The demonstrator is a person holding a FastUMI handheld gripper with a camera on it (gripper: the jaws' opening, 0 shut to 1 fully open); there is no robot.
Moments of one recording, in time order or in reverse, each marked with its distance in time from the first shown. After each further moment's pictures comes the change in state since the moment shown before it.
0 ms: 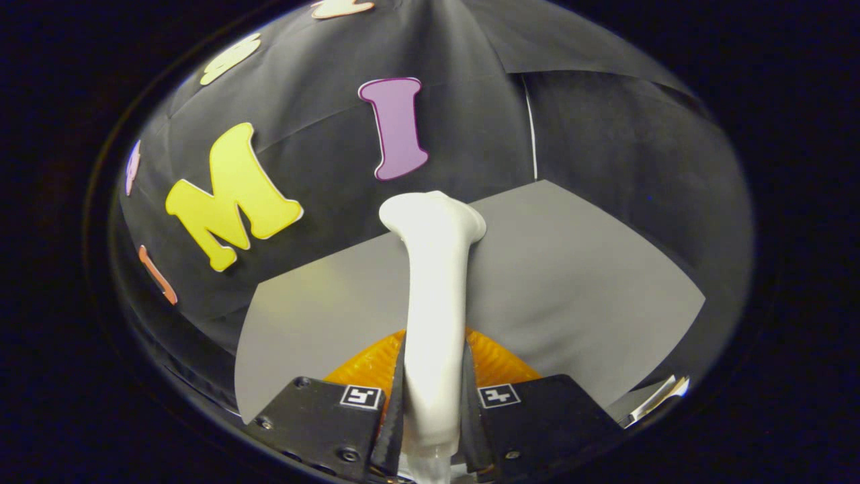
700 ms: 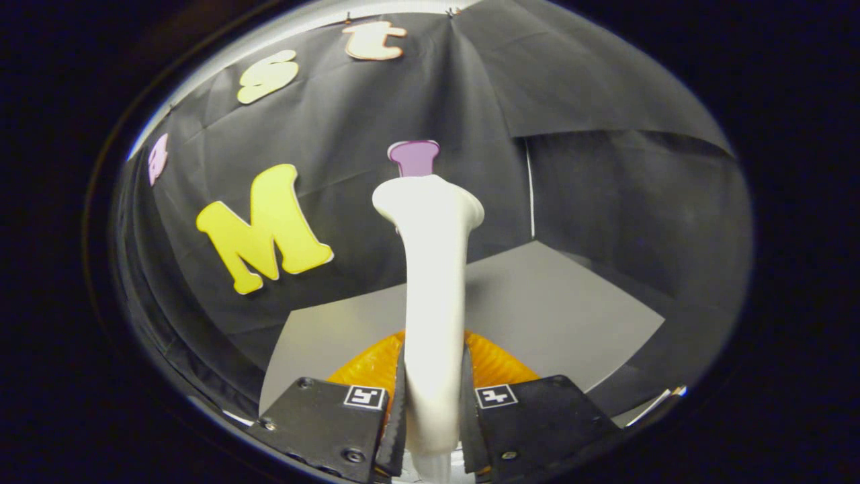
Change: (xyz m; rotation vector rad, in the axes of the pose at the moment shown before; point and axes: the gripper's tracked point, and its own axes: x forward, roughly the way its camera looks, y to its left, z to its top) arm -0.092 0.035 0.024 -0.092 -0.290 0.030
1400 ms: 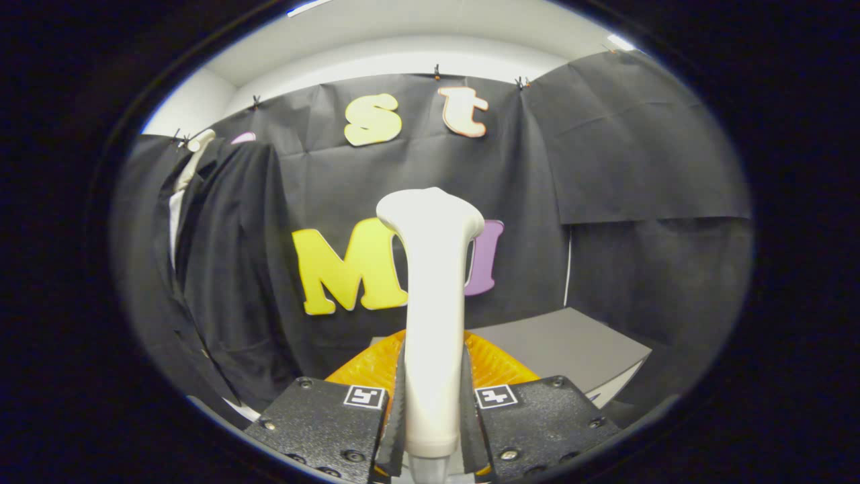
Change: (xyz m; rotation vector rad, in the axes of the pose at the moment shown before) arm -0.135 0.133 0.023 -0.143 -0.310 0.141
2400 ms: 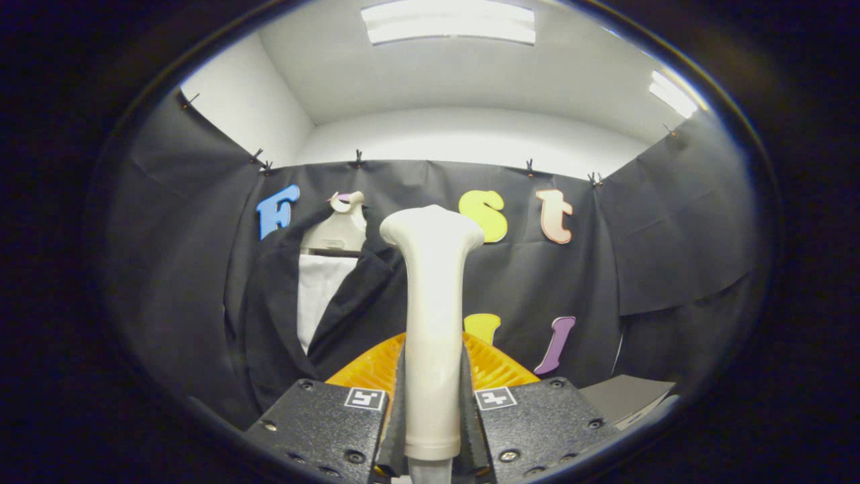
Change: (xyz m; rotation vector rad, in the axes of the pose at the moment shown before) arm -0.081 0.251 0.063 -0.135 -0.327 0.189
